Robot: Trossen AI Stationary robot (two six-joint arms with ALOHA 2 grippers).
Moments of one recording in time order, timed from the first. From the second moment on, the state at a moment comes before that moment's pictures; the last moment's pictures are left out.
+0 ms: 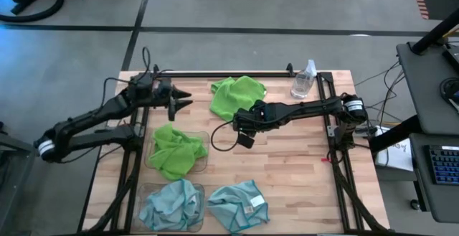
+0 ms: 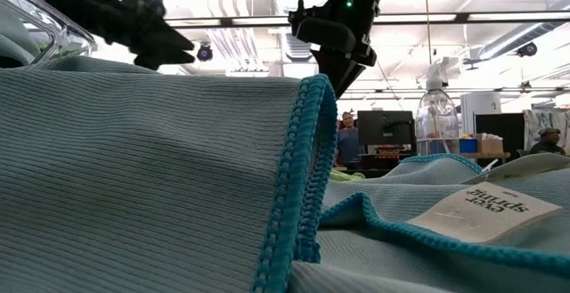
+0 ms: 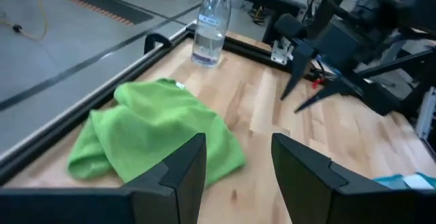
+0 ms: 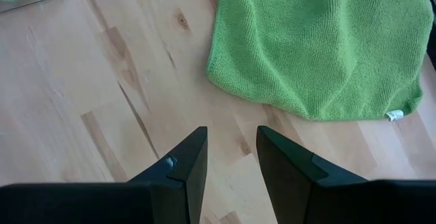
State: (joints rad) left arm 0.64 0.76 0.53 -0.08 0.41 -0.10; right arm 0.01 1.84 1.53 -0.93 0.31 0.39
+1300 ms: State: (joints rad) left arm 0.56 1.59 0.97 -0.07 0.03 -0.03; right arm 0.01 1.84 1.52 -0.94 0.32 0.27
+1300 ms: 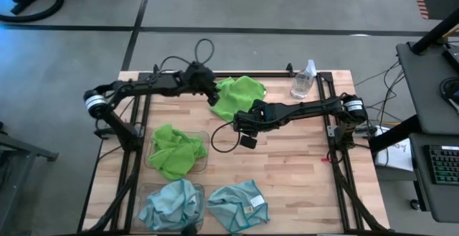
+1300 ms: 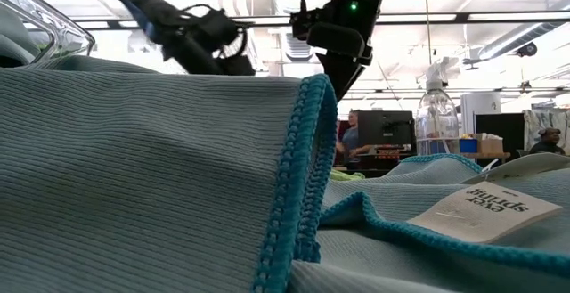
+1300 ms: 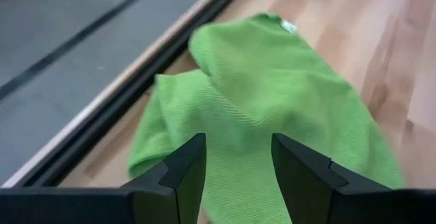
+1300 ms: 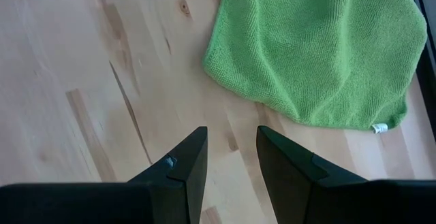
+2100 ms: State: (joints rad) left arm 0.56 1.78 1.10 -0.18 -0.08 0.03; right arm 0.01 1.84 1.47 -0.99 0.32 0.28
